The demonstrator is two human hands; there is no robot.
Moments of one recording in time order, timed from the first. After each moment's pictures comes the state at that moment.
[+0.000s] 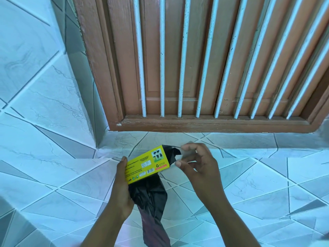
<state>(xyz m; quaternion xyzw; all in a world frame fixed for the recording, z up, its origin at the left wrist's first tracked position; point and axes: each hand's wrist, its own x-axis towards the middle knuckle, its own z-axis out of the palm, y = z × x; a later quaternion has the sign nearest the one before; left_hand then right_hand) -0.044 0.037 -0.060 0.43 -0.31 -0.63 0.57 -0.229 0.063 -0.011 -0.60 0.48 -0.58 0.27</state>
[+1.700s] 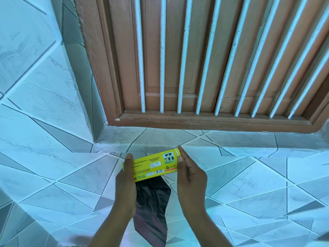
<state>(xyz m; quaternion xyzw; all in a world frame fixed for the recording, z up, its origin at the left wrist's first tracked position) -0.072 0.045 -0.057 0.56 -0.31 -0.50 0.58 -0.200 0.068 -0.050 -0.49 0.51 -0.64 0.29</state>
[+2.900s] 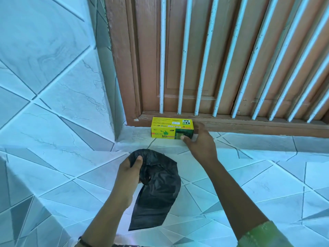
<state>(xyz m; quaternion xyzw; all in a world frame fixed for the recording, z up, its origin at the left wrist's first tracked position) -0.011 0.038 -0.037 0.57 -0.40 -0.50 0.51 -0.209 -0.031 -0.014 -0.60 0.66 -0.43 0.16</state>
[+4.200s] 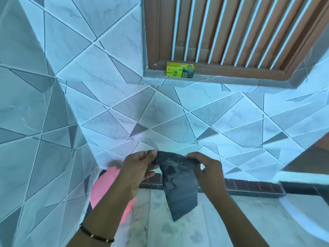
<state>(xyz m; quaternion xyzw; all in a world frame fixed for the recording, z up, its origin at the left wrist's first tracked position) 0.053 0.369 -0.052 0.53 -0.37 -0.62 0.44 -0.142 0.382 -0.075 -0.65 0.60 -0.42 0.18</state>
